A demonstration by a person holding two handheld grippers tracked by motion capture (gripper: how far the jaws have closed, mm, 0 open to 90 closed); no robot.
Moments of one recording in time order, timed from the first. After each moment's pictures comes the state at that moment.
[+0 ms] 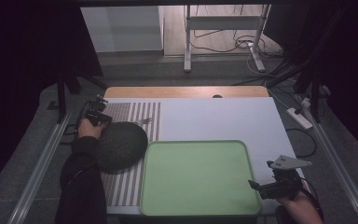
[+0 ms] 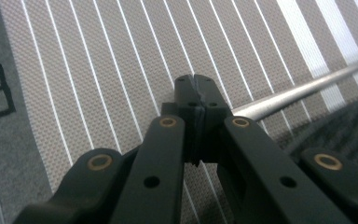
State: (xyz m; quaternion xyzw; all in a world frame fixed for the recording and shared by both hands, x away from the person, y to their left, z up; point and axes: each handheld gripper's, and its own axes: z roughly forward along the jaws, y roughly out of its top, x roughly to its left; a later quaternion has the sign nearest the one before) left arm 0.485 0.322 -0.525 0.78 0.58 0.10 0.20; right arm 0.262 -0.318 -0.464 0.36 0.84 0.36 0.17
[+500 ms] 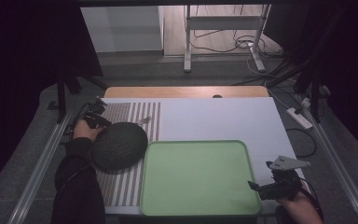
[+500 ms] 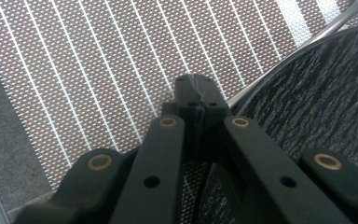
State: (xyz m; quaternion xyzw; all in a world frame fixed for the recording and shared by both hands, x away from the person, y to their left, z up) left arm 0.477 0.324 -0.520 0.80 0.57 0.05 0.18; right arm 0.262 -0.316 -0.464 0.35 0.85 0.36 0.17
